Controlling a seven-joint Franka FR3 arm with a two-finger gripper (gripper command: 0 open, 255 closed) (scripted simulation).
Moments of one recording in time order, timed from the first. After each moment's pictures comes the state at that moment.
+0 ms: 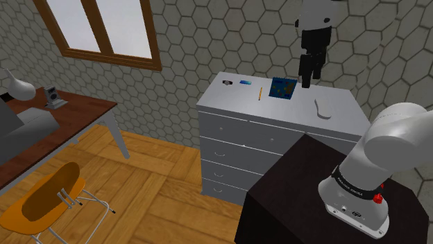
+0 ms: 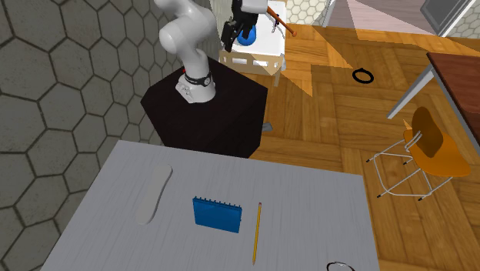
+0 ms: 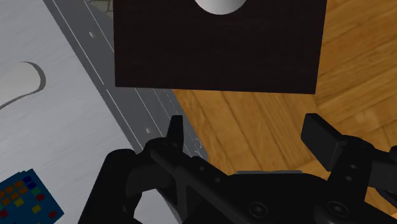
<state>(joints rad) -0.02 -0.75 0.00 -2.43 -0.01 1.42 -0.07</state>
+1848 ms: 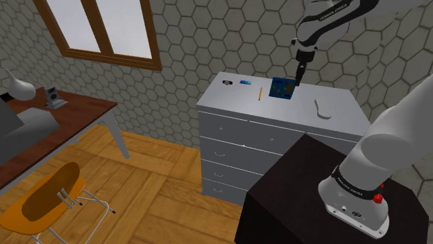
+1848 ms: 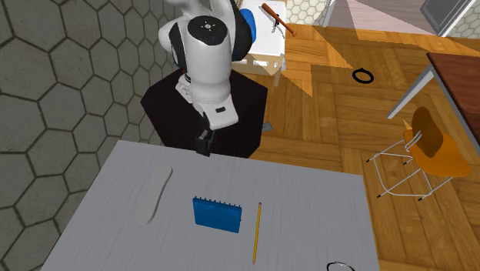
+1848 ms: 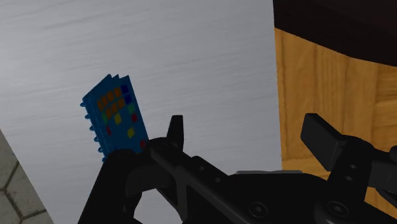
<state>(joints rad) -0.08 -0.19 -0.50 -2.34 -0.22 2.19 -0.81</state>
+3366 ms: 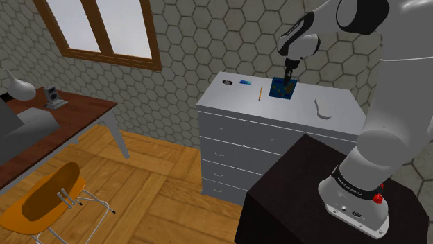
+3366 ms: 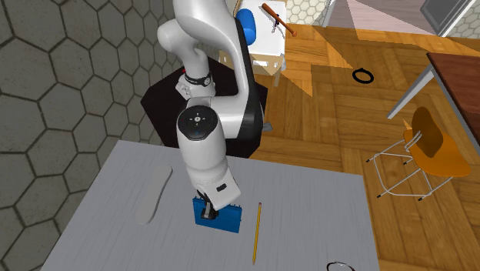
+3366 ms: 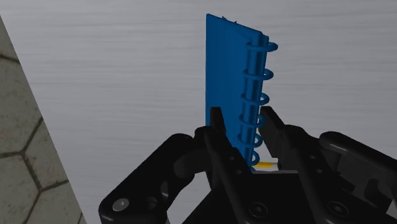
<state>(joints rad) -0.21 0.39 -0.49 -1.95 0.24 2.42 -1.33</state>
